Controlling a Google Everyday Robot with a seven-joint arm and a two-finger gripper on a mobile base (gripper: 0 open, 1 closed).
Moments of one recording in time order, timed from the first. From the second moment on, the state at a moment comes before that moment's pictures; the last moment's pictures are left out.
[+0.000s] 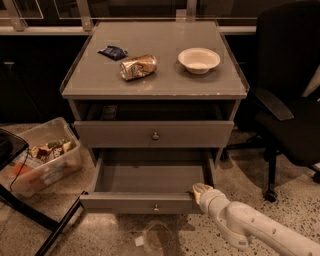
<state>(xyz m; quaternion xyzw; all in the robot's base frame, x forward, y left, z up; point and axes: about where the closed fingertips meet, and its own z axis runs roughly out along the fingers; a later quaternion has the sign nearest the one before) 0.571 -0.185 0.424 -0.15 0.87 0.08 0.46</state>
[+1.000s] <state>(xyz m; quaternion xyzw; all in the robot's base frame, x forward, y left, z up) 0.468 -0.245 0.476 -0.17 0.84 0.03 0.51</state>
